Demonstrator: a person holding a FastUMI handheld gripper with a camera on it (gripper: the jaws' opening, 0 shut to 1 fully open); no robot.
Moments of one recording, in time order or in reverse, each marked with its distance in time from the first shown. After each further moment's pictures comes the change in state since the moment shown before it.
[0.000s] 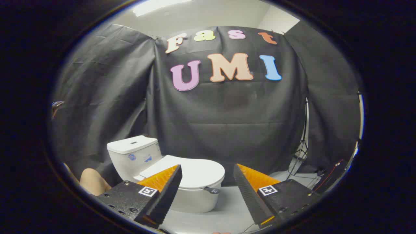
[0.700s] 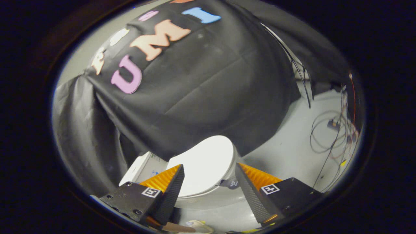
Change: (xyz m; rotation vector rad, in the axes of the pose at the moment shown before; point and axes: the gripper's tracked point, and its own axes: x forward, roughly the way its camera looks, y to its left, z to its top) arm 0.160 -0.036 -0.061 0.716 0.323 0.103
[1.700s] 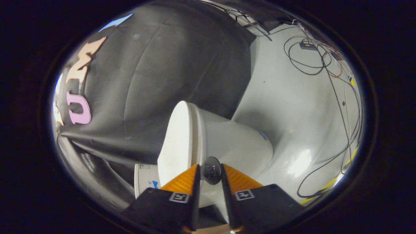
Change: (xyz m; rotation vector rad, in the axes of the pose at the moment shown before) arm 0.115 -0.071 -0.076 0.475 0.184 -0.061
